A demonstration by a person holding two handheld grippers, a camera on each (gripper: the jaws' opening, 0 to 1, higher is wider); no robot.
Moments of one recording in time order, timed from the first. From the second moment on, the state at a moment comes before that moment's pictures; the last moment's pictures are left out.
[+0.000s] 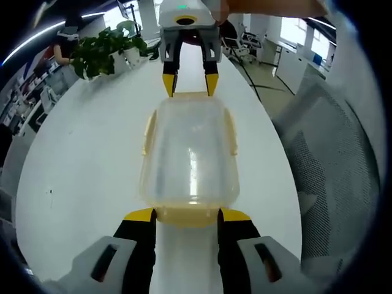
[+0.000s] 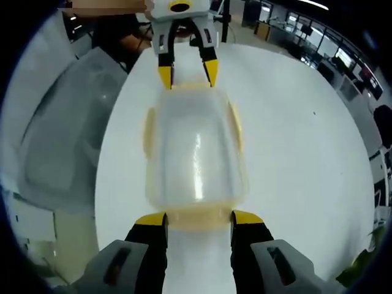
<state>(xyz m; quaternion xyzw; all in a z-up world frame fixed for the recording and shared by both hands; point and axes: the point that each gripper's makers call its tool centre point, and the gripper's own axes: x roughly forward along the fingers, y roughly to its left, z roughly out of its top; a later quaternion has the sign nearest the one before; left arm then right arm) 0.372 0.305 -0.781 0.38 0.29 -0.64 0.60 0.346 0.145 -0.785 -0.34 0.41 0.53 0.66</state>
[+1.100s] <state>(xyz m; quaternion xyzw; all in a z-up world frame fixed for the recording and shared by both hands) 0.368 0.321 -0.772 0.24 0.34 -0.60 0.68 0.346 0.138 -0.769 -0.23 0.45 0.47 0.73</state>
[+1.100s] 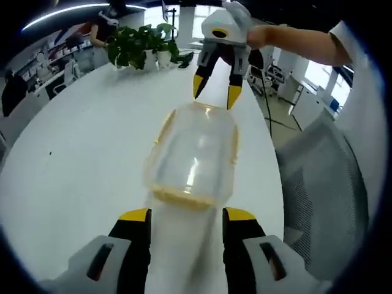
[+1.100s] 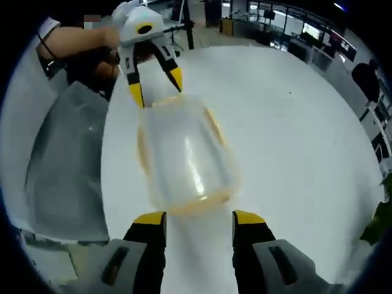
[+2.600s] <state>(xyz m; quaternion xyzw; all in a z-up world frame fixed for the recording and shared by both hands) 0.368 0.302 -0.780 0.04 0.47 -0.39 0.79 0.359 0.152 -0.780 0.03 0.51 0.27 0.82</state>
